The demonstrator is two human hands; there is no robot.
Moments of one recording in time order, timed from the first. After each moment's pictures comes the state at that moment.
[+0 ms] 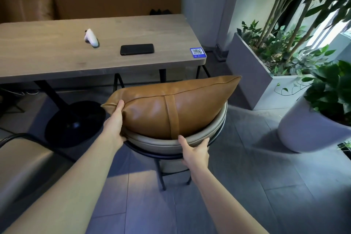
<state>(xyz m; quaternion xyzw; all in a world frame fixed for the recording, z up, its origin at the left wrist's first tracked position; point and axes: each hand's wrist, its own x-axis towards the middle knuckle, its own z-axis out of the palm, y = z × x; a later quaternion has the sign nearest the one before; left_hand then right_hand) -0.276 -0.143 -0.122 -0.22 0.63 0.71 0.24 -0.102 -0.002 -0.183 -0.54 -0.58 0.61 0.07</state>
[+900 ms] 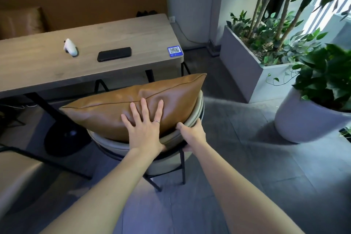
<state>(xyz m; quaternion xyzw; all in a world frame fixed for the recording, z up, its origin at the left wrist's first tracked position) -0.158 -0.014 -0.122 0.29 0.95 -0.10 -0.02 -0.100 0.109 -0.158 -0.52 -0.58 0.63 0.00</state>
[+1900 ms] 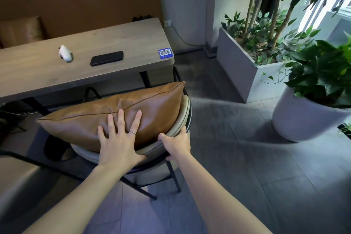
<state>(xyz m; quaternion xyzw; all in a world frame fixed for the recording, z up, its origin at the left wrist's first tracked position) -0.143 -0.055 -0.123 0.30 0.95 -0.10 -0.06 -0.069 0.091 -0.157 -0.47 -0.59 0.66 0.01</state>
